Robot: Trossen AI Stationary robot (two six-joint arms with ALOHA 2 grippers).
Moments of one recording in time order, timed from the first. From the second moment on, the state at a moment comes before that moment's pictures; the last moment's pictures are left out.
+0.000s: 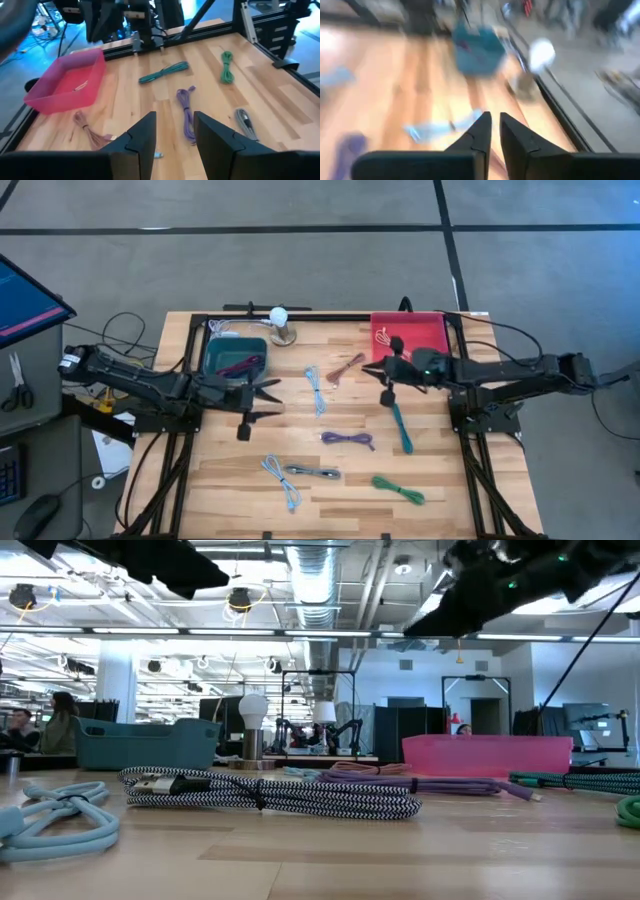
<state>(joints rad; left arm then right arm) -0.24 0.74 0.54 0.04 -0.19 0.19 -0.11 1.03 0.55 0.15 0.18 -0.19</state>
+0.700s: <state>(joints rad) -0.24 0.74 0.54 -0.01 -0.19 0.18 -0.15 1.39 0.74 -0.03 0.21 -0.42</state>
